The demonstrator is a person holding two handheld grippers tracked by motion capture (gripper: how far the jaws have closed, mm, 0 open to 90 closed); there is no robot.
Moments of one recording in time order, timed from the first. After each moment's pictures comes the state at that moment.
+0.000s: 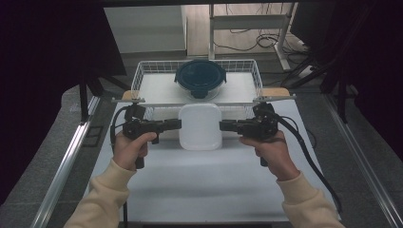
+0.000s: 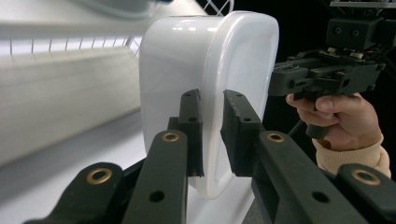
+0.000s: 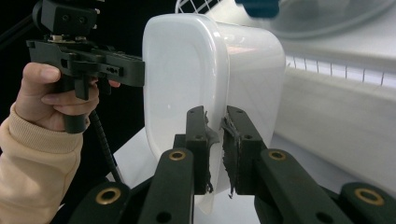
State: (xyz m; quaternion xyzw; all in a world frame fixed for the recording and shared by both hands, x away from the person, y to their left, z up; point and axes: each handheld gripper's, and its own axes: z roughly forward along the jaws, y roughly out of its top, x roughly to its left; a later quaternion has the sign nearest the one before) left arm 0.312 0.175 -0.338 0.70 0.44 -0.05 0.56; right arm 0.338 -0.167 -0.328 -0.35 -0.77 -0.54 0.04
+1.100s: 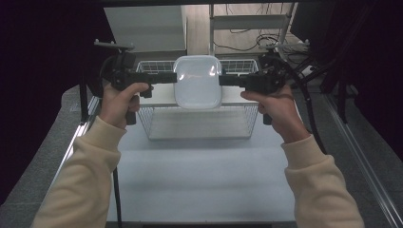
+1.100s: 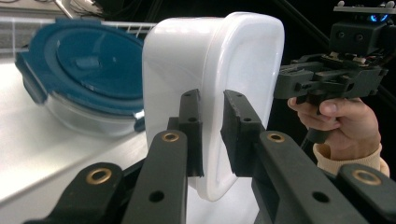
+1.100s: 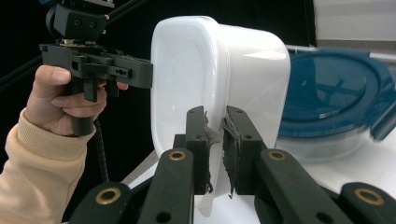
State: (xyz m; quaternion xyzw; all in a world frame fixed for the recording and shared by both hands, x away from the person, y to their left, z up) left arm 0.364 0.187 -0.235 0.70 0.42 -0.03 0.58; right arm 0.383 -0.157 -0.226 -0.33 -0.76 -0.57 0.01
